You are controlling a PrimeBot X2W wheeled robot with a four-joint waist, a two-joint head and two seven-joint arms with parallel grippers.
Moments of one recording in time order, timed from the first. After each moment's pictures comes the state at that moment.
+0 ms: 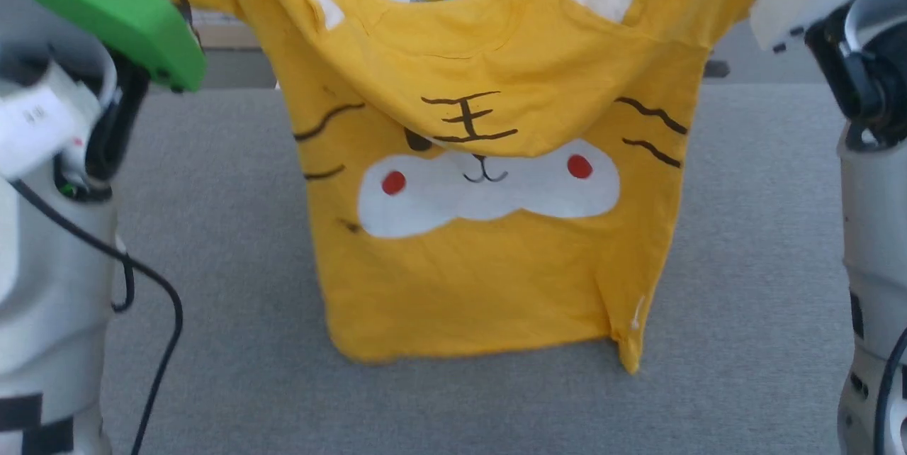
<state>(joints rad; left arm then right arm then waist) -0.79 0.39 -0.14 -0.04 -0.39 -0.08 0.34 -0.87 -0.16 0.05 0.08 0.16 0.13 0.33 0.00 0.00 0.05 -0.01</state>
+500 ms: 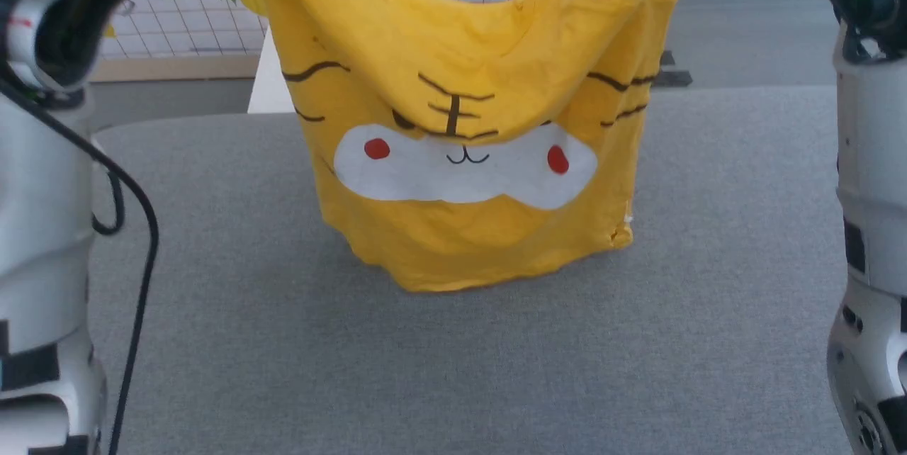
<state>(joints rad) -1.00 0.37 -0.15 0.05 -0.50 -0.07 0.57 -1.07 -0.12 0.09 0.18 0.29 0.13 0.56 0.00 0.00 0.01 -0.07</state>
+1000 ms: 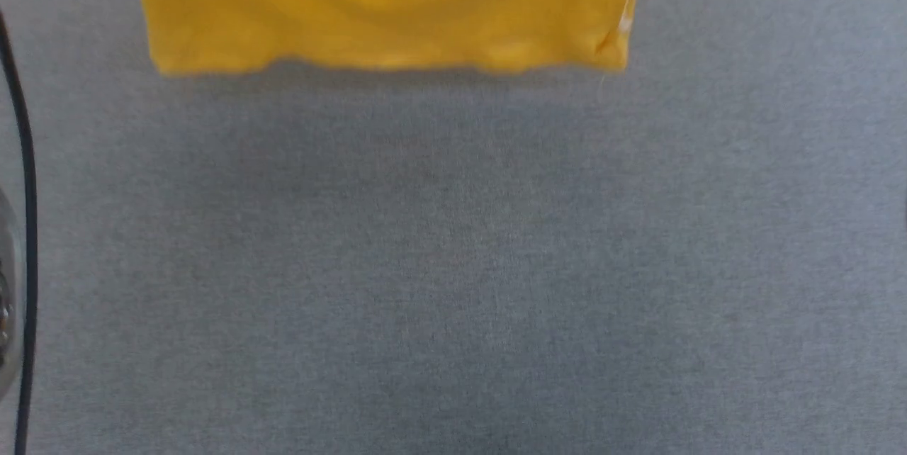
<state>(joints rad) -1.56 0.35 -0.11 0.31 -0.41 0.00 0.35 -1.66 -0.05 -0.04 0.50 0.04 0.13 0.43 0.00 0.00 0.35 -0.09</state>
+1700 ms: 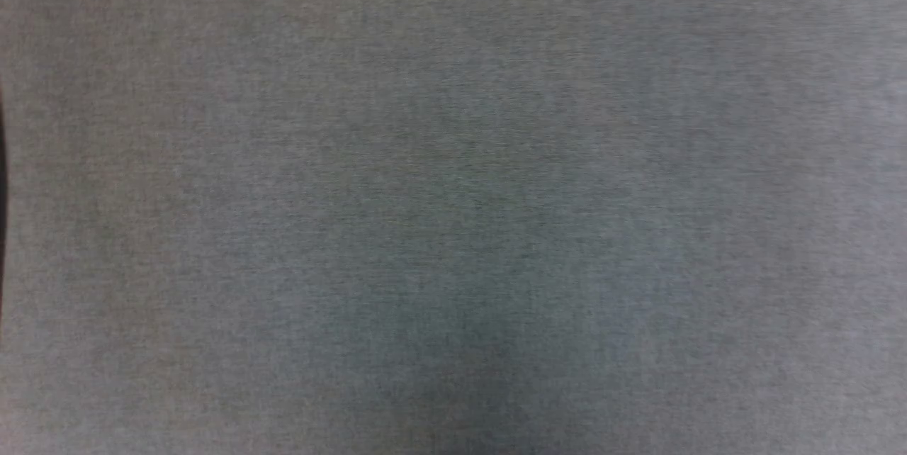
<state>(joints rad) -1.65 0.38 -0.13 0.54 -0.42 -0.11 -0.11 -1.80 -0.05 0.01 0.64 -0.17 0.13 0.15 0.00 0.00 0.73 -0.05</state>
